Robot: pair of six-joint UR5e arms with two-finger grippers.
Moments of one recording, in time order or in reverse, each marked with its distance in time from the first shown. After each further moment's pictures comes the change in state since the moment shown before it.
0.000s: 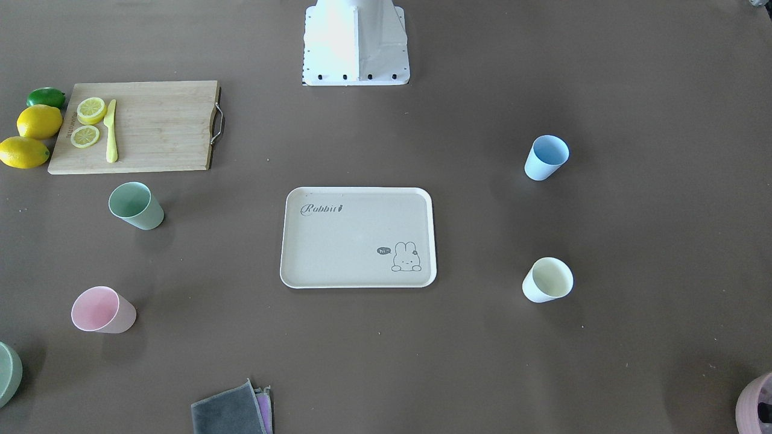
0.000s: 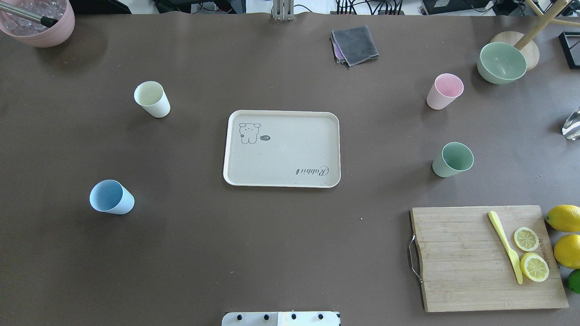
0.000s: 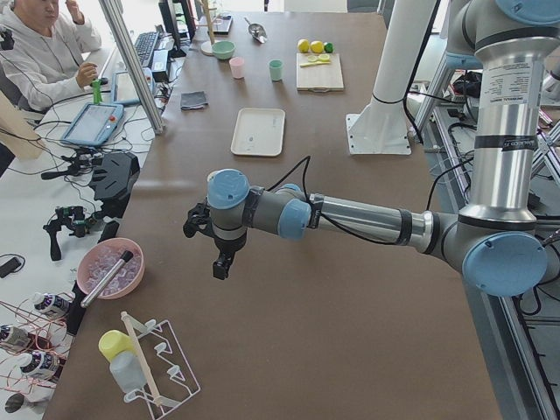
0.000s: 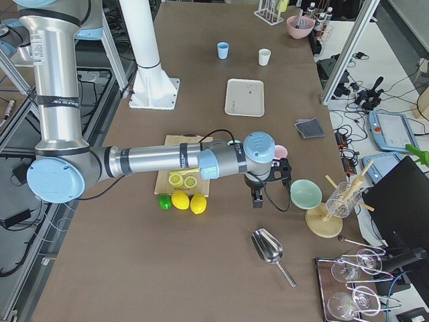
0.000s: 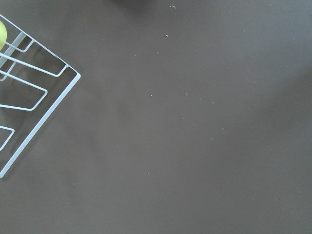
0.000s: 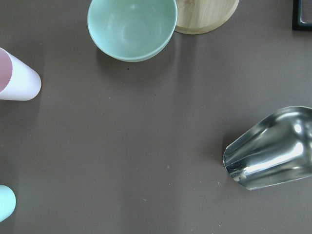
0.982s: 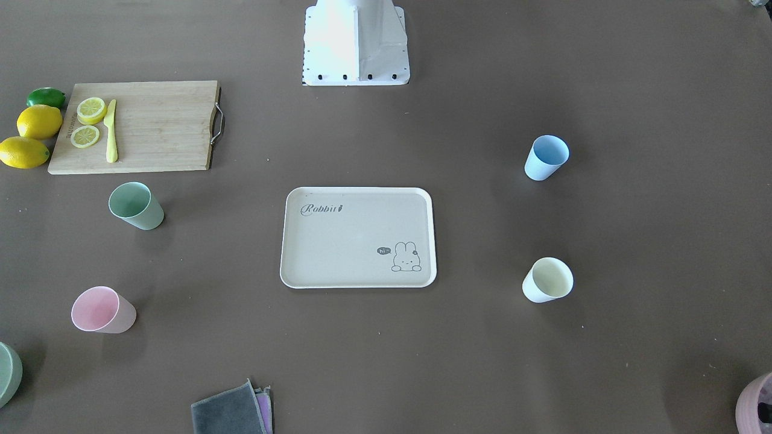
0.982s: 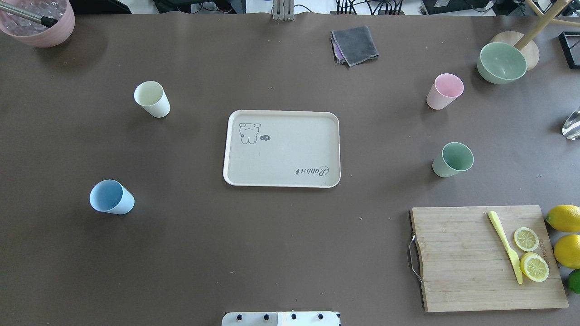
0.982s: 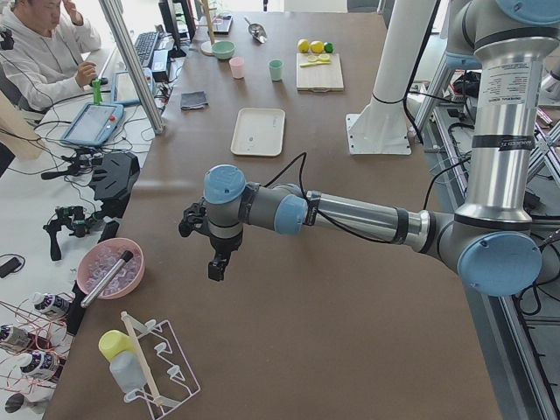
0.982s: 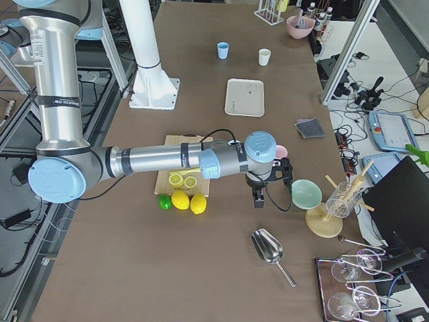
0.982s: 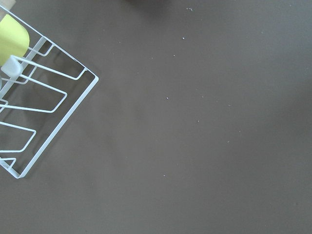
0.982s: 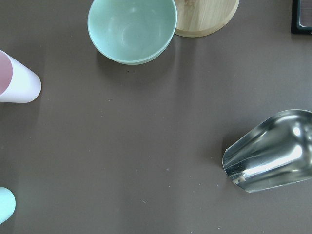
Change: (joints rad) left arm -0.002 -0.020 -0.003 0.030 0.058 0.005; right arm 0.002 0.005 -0.001 -0.002 -0.003 -0.001
